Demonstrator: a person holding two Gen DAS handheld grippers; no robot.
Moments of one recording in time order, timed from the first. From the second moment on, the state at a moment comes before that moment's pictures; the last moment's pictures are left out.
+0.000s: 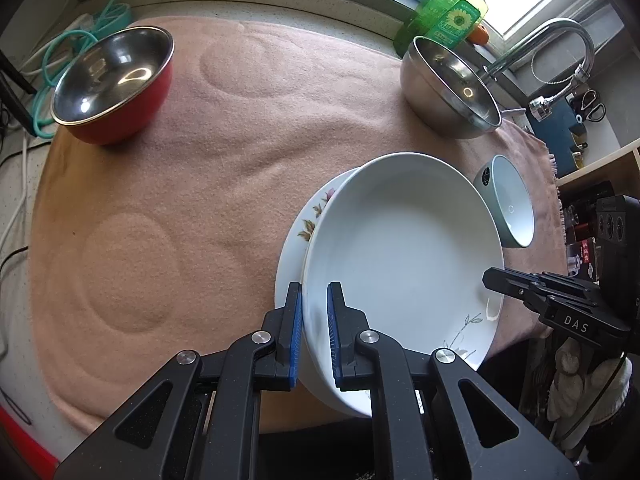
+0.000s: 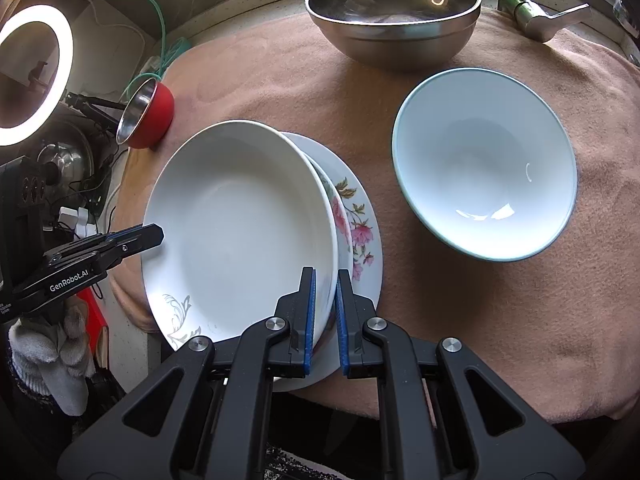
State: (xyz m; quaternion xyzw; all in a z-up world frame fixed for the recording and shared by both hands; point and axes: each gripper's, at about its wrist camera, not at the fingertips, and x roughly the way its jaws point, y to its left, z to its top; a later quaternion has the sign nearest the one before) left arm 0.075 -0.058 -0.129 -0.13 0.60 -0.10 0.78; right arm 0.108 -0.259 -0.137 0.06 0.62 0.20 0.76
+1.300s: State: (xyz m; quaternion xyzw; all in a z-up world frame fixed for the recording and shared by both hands) left arm 0.066 -0.063 -0.119 -0.10 0.59 -0.10 0.79; right arm 0.094 -0.244 -0.125 -0.02 0.59 0.19 0.79
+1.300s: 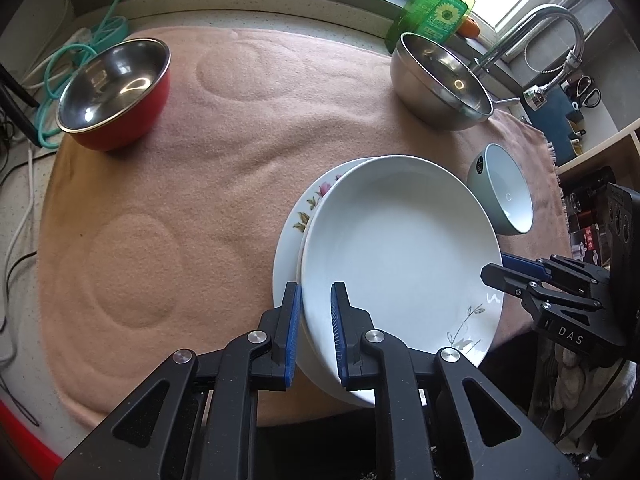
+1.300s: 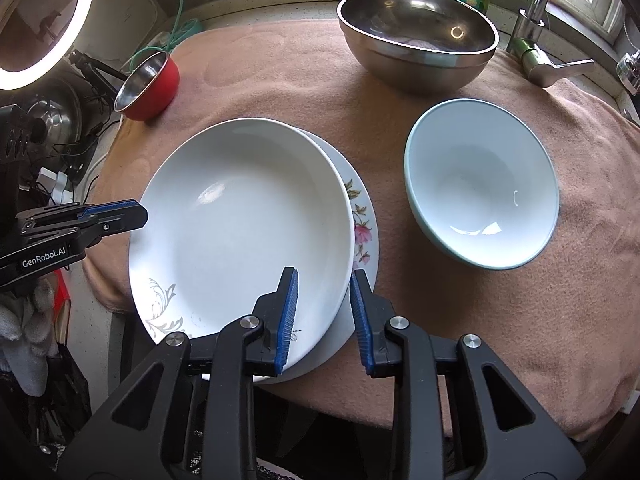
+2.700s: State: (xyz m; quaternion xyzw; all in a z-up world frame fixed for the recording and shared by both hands) left arm 0.158 -0.105 -0.071 -0.02 0.52 -0.09 0.85; right arm 0.170 -0.340 -0.055 0.12 0.49 0.10 0.86
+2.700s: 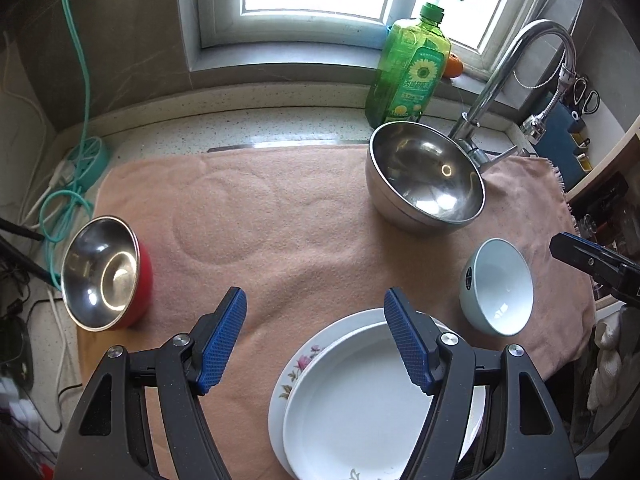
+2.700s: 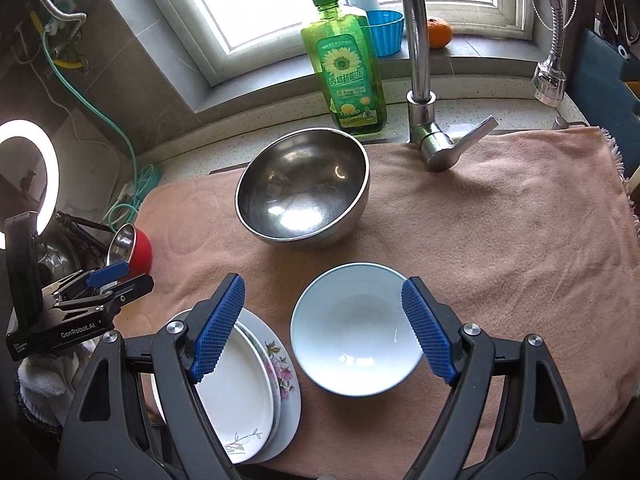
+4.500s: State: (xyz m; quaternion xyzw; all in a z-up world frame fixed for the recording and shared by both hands) left arm 0.288 -0.145 -0.120 -0.11 0.59 -0.16 0.79; right arm 0.290 -0.369 -0.123 0.22 0.56 0.10 0.79
